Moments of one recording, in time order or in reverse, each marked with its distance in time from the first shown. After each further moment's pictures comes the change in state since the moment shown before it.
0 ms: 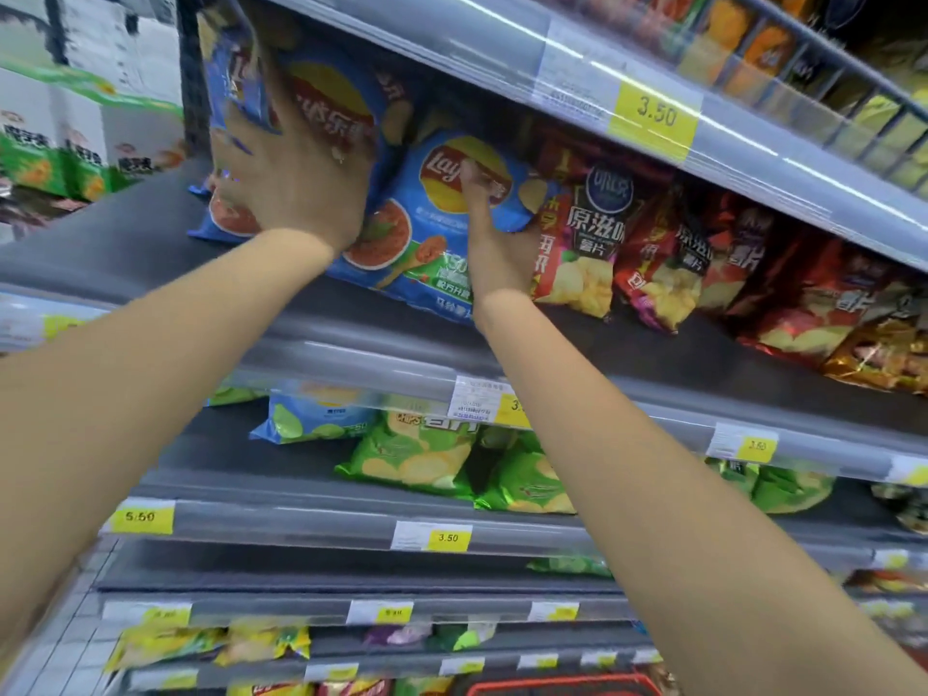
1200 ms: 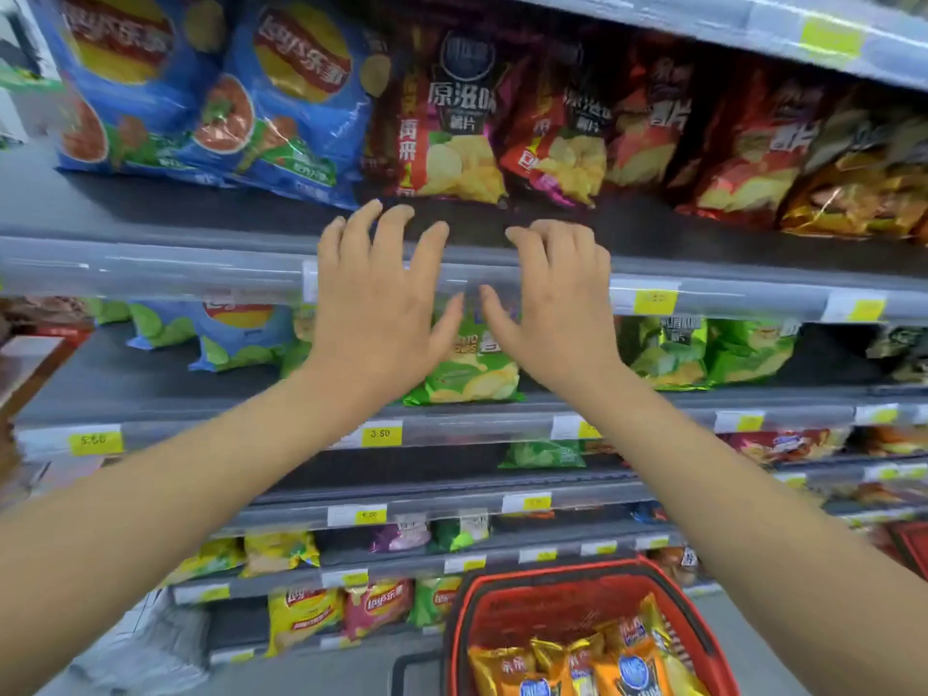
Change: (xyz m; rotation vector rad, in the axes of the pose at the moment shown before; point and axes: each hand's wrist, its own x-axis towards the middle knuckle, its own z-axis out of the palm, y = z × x) left_hand -0.256 0.041 -0.016 0.271 -0.143 0.964; right_hand -0.041 0.033 -0.255 -1.278 -0.053 -1.054
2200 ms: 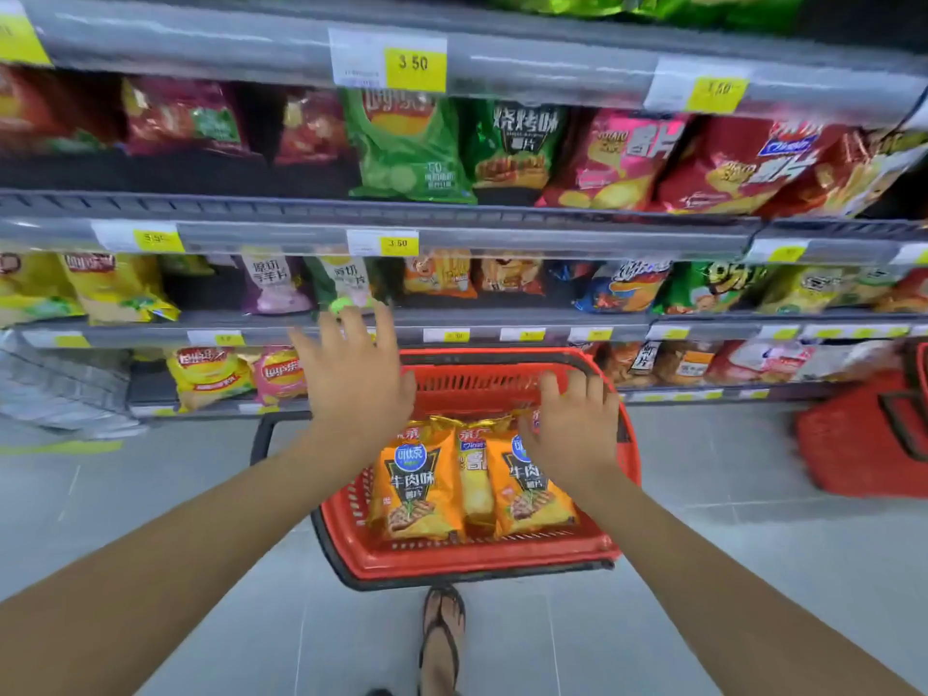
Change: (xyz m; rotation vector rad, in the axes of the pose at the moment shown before) left_hand -0.277 0.333 0.186 0.241 -0.871 -0.306; right_hand -0.501 0.231 0.079 -0.169 -0.925 0.251
